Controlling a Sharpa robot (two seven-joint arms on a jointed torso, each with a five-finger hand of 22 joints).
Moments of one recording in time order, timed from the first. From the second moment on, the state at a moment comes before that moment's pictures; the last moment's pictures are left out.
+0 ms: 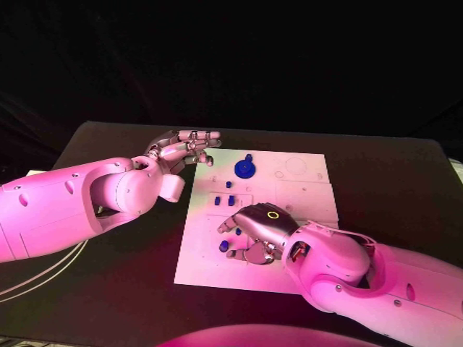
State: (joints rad) left arm 1.20 -0.92 -0.03 1.60 0.11 -0.27 0.29; left_hand 1.44 -0.15 0.48 0.00 0.12 1.05 0.18 0.10 0.07 1.14 0.11 0.20 0.08 1.19 0.02 0.92 0.44 0.17 1.13 0.12 0.58 0.96; right arm 0.88 -0.73 0.08 1.88 -1.83 -0.24 -0.32; right_hand 1.41 -0.14 0.17 0.13 0.12 0.95 0.14 0.06 0.07 0.94 0.13 0.09 0.07 1.46 0.03 1.20 0.97 0.09 1.29 0.14 1.28 1.16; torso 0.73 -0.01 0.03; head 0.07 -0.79
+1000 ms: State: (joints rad) left arm 1.20 -0.93 -0.04 1.60 0.11 -0.26 0.29; left_hand 1.44 -0.15 0.48 0.00 0.12 1.05 0.18 0.10 0.07 1.14 0.11 0.20 0.08 1.19 0.02 0.92 0.44 0.17 1.13 0.12 0.58 0.96; right arm 0.89 -1.18 0.11 2.09 -1.57 -0.34 -0.54; right_hand 1.28 -0.09 -0.05 0.29 0.30 1.07 0.10 0.16 0.10 1.40 0.01 1.09 1.05 1.47 -0.04 1.43 1.29 0.04 1.46 0.06 1.49 1.31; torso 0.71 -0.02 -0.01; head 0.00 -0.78
